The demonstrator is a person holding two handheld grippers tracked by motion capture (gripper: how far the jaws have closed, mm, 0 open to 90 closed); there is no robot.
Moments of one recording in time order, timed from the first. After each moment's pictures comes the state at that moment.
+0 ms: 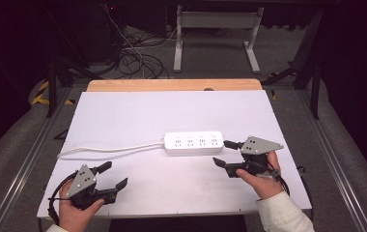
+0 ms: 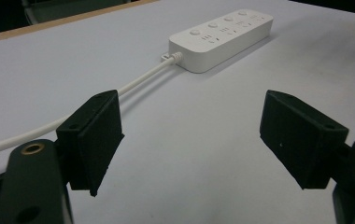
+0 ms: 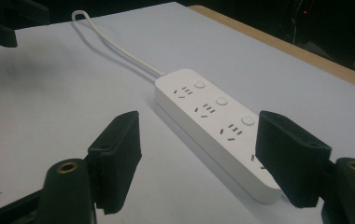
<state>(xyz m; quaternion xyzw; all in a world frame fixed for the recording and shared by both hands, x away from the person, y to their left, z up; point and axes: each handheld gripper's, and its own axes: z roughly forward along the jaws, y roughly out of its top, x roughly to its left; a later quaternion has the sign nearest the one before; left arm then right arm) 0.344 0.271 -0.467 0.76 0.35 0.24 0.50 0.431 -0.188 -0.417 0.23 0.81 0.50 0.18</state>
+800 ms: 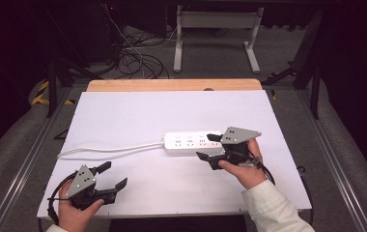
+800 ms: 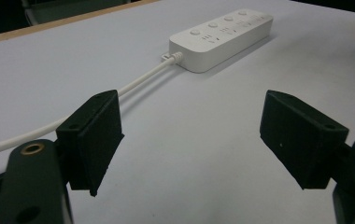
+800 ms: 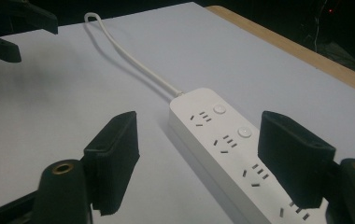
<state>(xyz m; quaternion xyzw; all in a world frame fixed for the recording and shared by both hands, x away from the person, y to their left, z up) 0.344 0.272 -0.467 0.76 0.34 0.24 0.50 0.453 -0.145 -0.408 0.20 0.83 0.49 0.16</state>
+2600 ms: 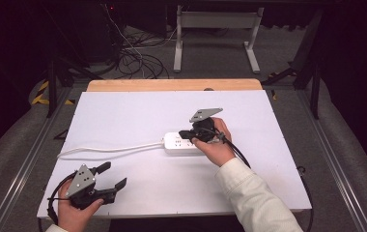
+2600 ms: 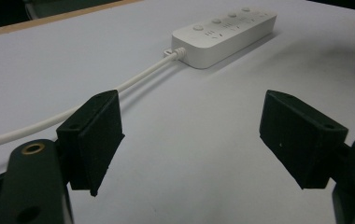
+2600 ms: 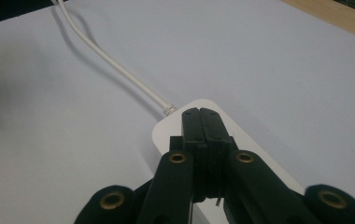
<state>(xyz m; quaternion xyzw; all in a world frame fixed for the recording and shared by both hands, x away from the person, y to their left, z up) 0.344 0.274 -0.469 0.76 0.35 0.23 0.49 0.522 -0.074 -0.421 0.25 0.86 0.43 0.10</state>
